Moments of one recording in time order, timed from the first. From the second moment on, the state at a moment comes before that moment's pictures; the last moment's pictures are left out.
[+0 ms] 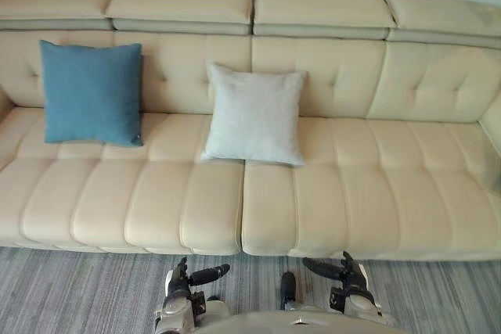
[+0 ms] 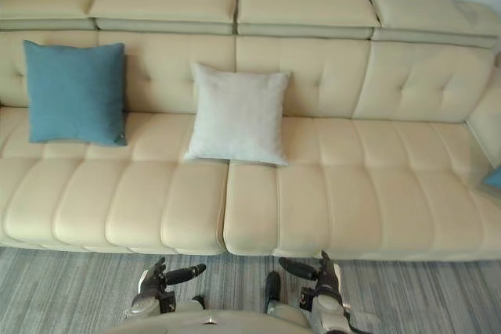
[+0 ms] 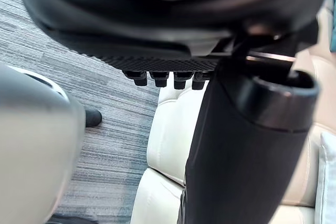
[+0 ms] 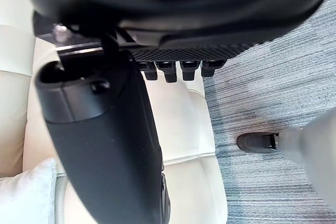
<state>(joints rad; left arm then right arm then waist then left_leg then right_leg) 0.03 0.01 0.25 1.00 0.01 -0.08 0.14 0.04 0.01 -0.19 0.89 -0.02 -0.02 -0.20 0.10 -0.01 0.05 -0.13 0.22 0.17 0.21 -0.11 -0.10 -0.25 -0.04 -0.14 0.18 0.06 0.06</state>
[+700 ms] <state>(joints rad) -0.01 -0.03 0.10 0.96 0.02 -0.07 0.13 0.00 0.02 -0.18 0.92 -0.03 -0.02 -0.25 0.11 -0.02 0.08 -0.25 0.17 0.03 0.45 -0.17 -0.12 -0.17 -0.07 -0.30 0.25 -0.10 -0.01</state>
